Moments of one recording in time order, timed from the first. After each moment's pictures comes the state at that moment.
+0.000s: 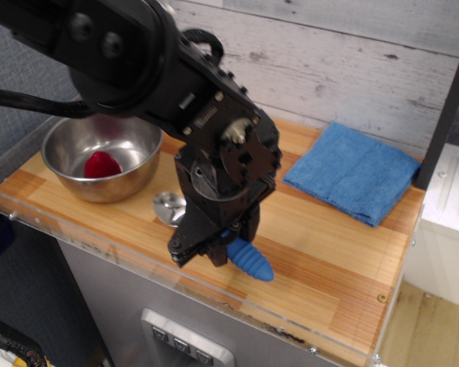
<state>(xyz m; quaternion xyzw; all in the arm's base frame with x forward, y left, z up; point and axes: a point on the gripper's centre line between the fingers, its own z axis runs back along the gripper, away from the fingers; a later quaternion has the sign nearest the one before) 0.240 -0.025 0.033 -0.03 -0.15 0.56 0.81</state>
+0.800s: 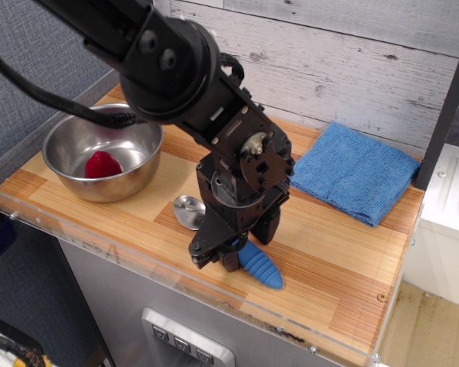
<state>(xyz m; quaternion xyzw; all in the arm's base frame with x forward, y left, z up) 0.252 -0.034 0.009 -0.04 -0.13 0.55 0.82</state>
